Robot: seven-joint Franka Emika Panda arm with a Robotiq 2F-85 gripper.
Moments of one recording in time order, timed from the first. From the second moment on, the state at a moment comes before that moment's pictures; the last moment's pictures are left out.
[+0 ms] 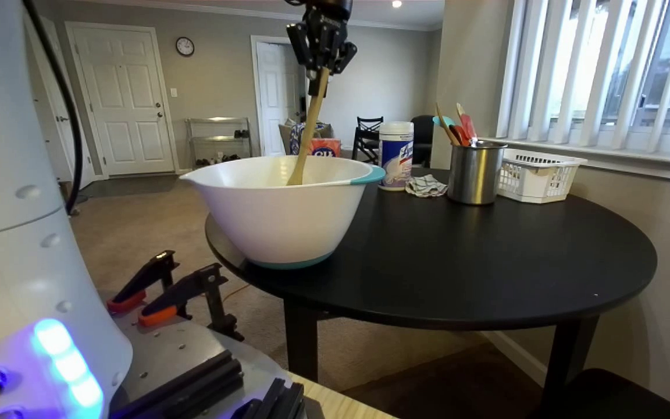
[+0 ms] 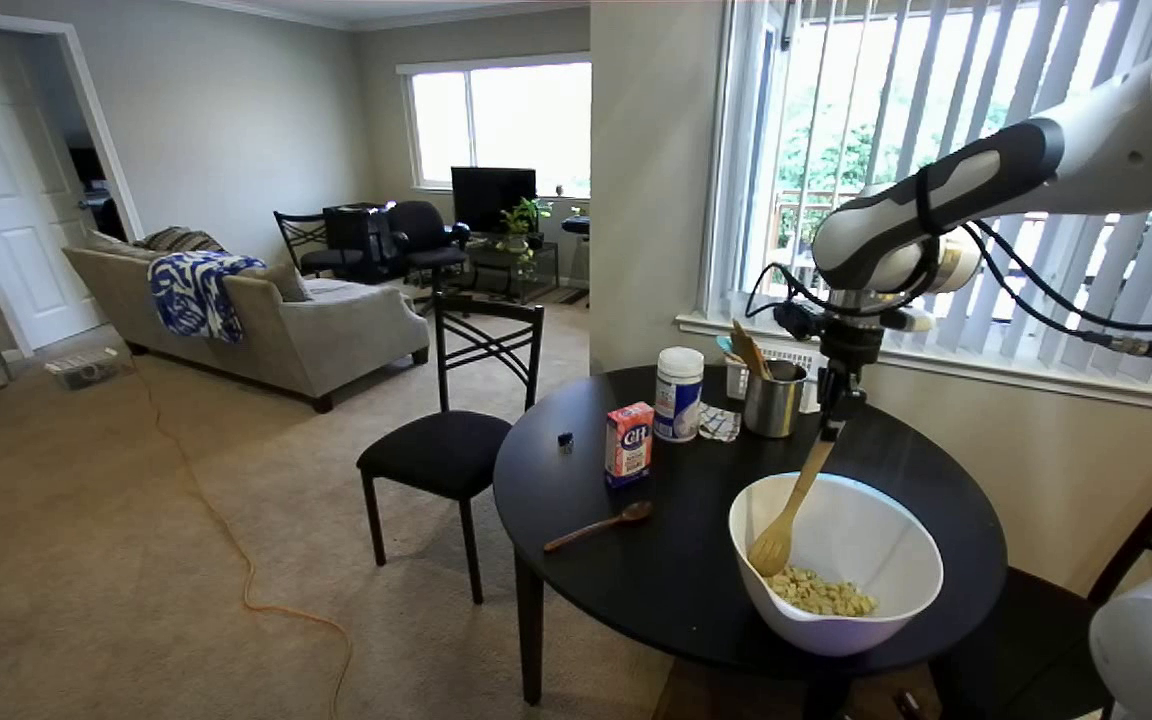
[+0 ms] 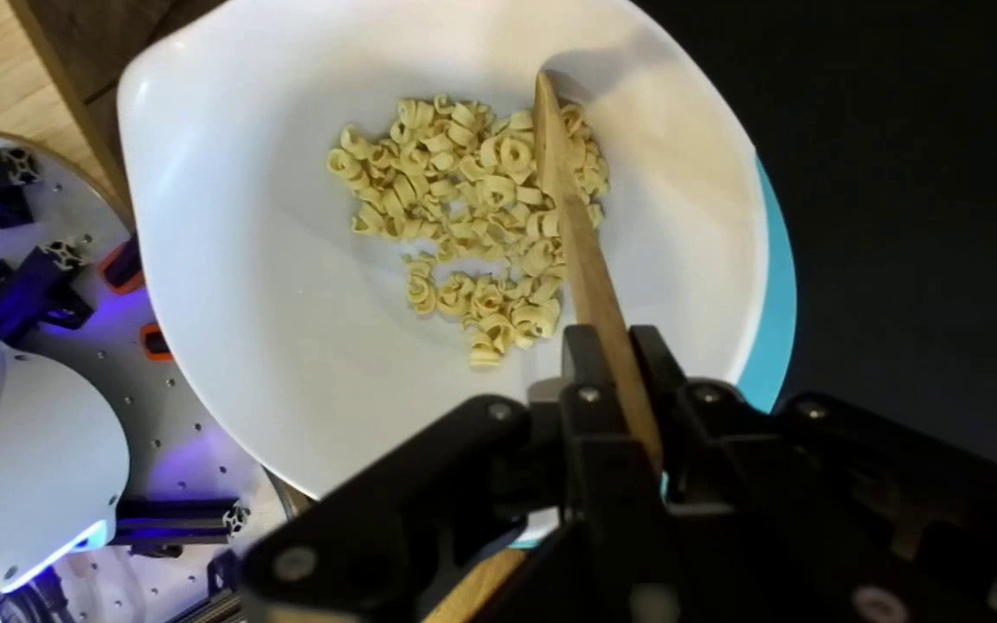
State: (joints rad) arm -0.07 -0.20 -0.02 -2.36 0.12 2.05 1.86
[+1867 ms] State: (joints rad) arm -0.06 -0.23 0.01 -2.34 -0.14 1.80 1.81
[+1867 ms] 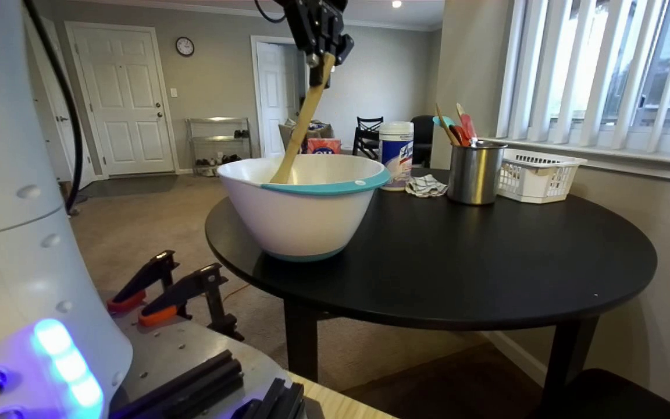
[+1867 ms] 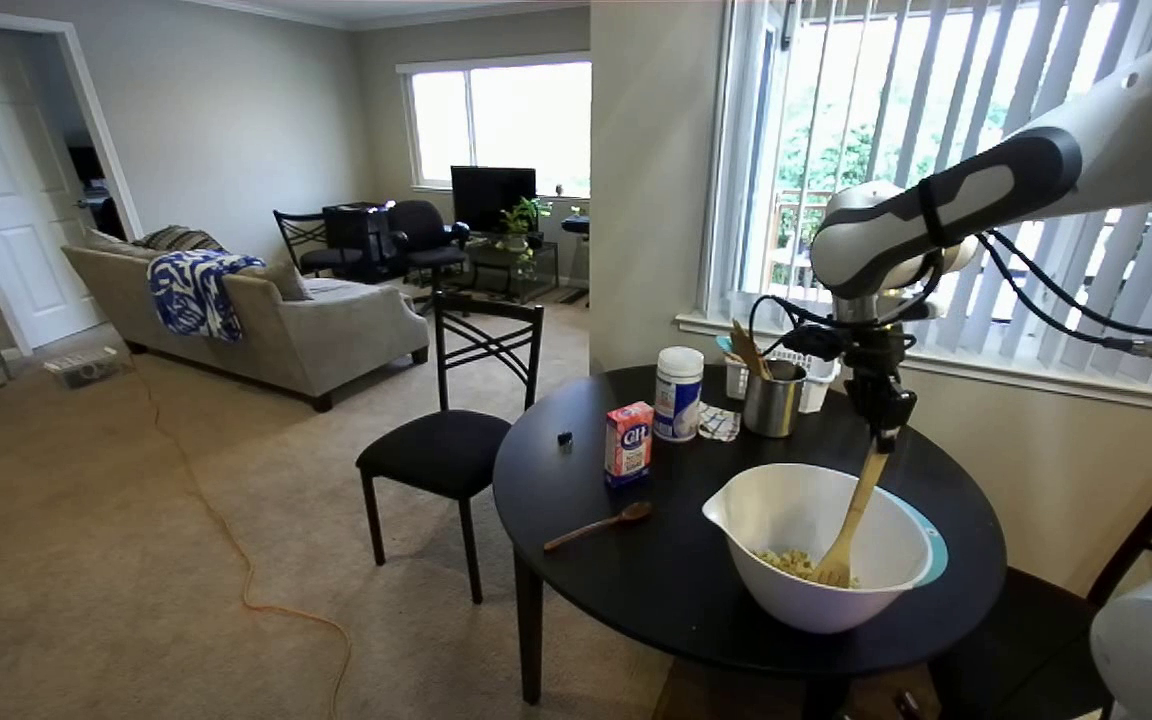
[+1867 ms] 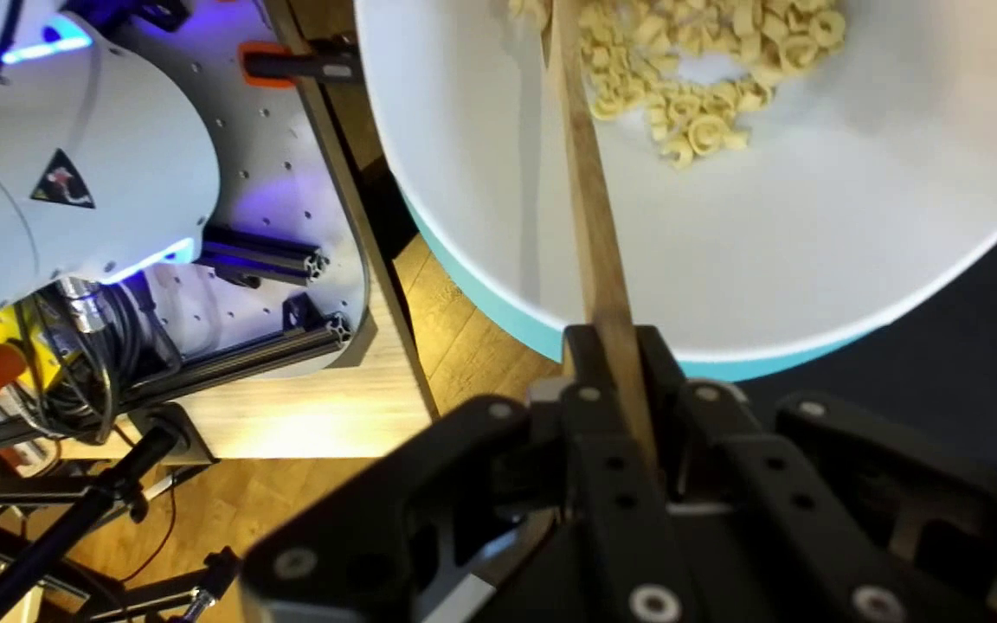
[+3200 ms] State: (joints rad) arm -0.04 -0.17 0.03 -2.31 -0.02 1.98 1.94
